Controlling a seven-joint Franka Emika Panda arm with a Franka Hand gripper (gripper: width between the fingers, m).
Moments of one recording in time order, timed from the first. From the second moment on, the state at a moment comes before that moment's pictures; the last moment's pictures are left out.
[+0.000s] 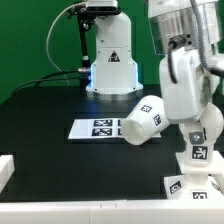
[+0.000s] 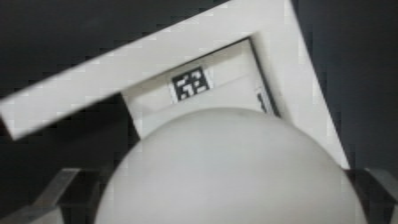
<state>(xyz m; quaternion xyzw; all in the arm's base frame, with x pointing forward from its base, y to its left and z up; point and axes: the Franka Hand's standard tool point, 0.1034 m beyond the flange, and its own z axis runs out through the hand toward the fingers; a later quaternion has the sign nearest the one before) 0.621 0.097 0.108 -0.53 0.84 0.05 0.11</state>
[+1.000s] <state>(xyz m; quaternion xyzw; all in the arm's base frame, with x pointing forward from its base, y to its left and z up) 0.620 0.097 0.112 -0.85 0.53 0.01 0.10</state>
